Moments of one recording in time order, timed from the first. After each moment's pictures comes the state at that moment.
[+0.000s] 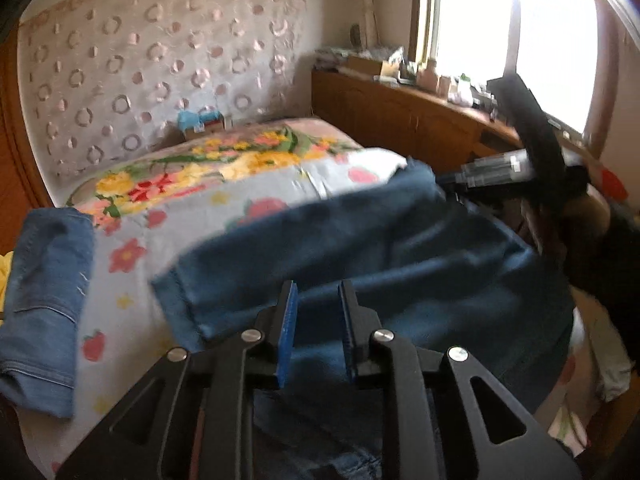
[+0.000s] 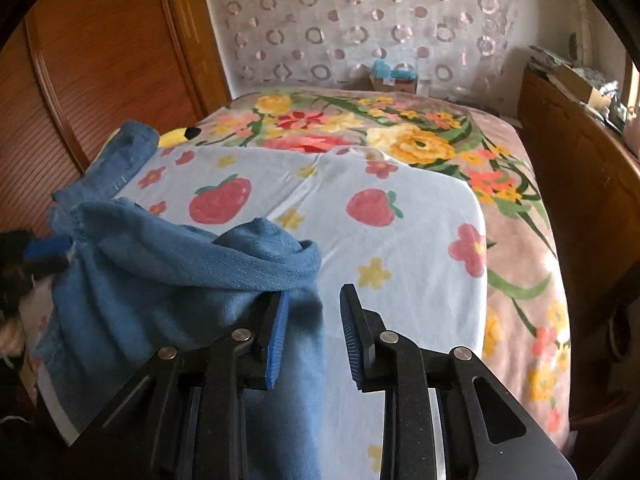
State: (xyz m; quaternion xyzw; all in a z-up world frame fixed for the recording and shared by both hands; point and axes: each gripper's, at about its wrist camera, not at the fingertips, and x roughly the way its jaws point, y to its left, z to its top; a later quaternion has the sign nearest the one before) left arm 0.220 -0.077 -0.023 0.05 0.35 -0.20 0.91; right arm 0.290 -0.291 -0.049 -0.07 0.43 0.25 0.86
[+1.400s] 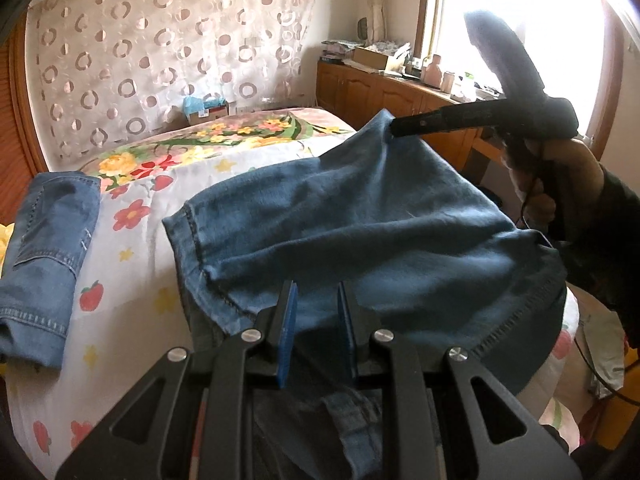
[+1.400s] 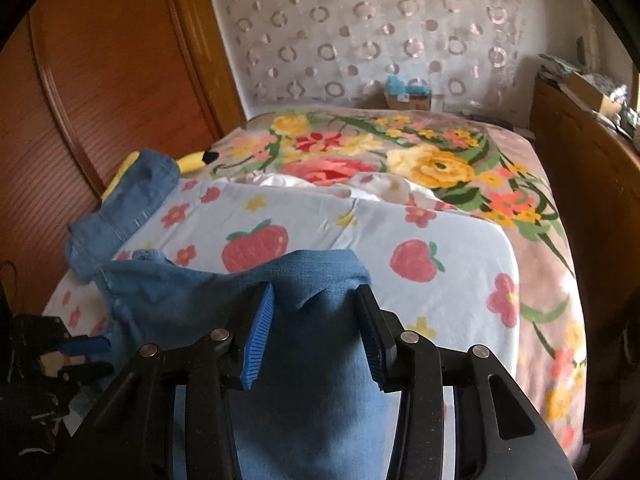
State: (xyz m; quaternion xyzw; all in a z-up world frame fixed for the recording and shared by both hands) left arm 0.183 -0.068 -0.032 0.03 0.36 -0.19 0.91; right arm 0.302 -0.259 -0.023 -0.04 0.41 0.27 0.87
